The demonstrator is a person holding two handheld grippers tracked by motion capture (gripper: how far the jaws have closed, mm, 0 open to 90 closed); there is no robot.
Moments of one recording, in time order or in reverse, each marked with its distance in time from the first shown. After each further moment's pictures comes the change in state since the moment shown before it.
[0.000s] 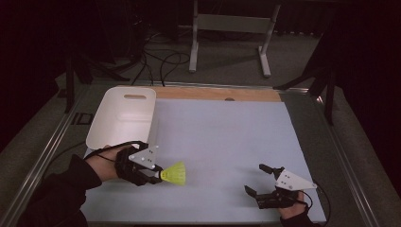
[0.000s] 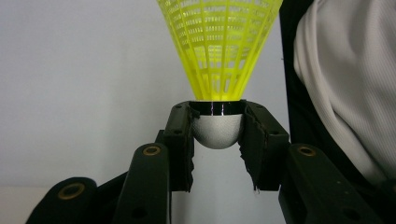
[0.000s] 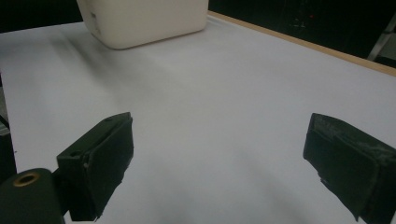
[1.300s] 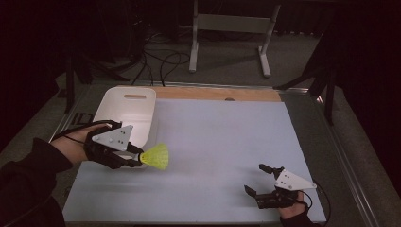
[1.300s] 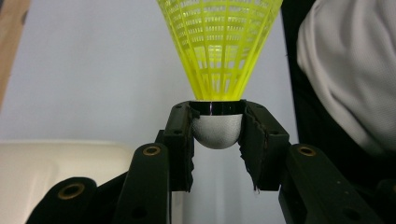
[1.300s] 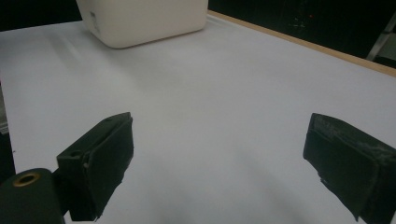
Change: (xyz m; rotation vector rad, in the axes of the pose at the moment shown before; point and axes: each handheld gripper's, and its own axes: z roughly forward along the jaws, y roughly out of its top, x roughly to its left) left arm 0.014 -0.010 -0.076 -0.018 0.079 0.052; right arm 0.001 0.001 0.000 0.003 -0.001 0.001
